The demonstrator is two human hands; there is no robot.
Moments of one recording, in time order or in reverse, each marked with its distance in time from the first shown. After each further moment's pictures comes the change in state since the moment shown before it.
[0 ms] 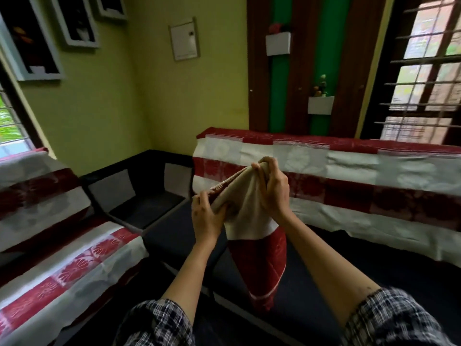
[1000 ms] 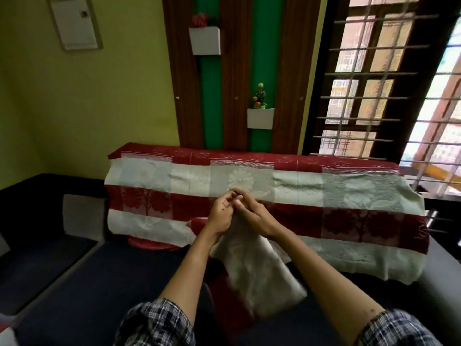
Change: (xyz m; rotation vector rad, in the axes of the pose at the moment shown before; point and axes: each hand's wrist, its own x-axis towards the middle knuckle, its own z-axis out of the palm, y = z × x) left_hand 0.170 0.051 0.299 -0.721 -0.781 -0.065; right_hand 0.128 0.258 -0.007 0.032 -0.582 0.328
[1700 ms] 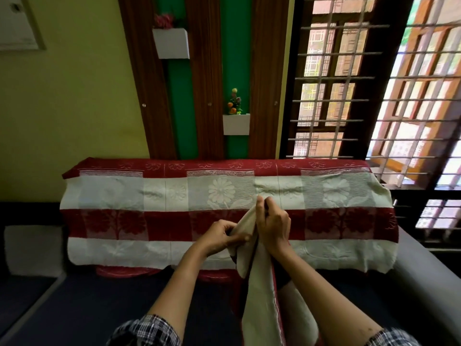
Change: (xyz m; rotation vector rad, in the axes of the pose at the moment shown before) left_hand 0.043 -0.028 -0.023 0.305 -0.528 -0.149; right_hand 0.024 0.026 -0.006 -0.454 1.018 -0.069
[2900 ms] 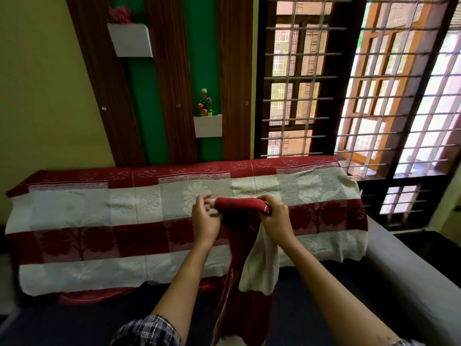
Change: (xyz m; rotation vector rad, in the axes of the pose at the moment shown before) left_hand 0.067 0.018 0.021 -0.119 0.712 0.117; right_hand 0.030 0.036 -0.037 0.087 -0.342 0.297
